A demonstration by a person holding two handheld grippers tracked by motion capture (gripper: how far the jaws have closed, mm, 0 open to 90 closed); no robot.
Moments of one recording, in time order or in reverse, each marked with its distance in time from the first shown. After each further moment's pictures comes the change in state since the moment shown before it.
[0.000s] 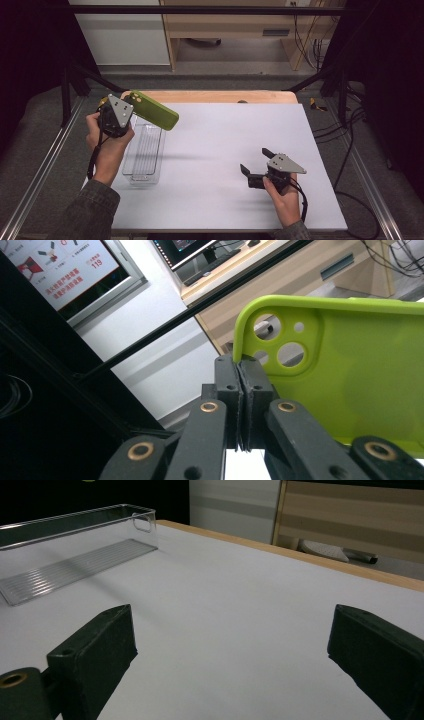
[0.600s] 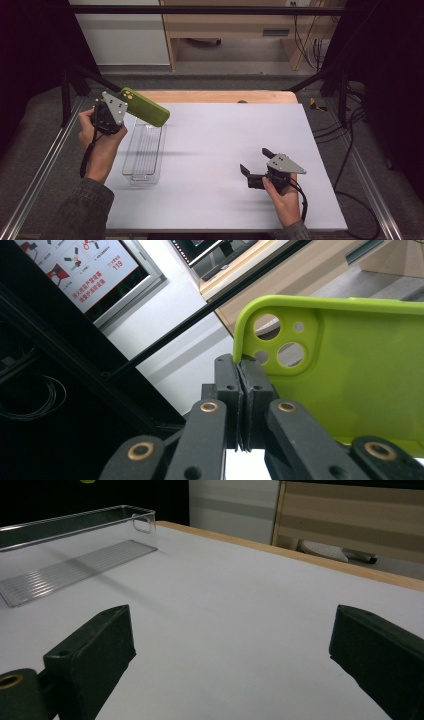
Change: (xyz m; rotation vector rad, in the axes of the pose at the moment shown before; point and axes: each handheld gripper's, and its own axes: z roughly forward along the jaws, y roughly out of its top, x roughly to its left) left arm 0.016 -0.006 0.006 0.021 0.072 0.065; right arm 0.001 0.000 0.000 -0.005 -0.003 0.004
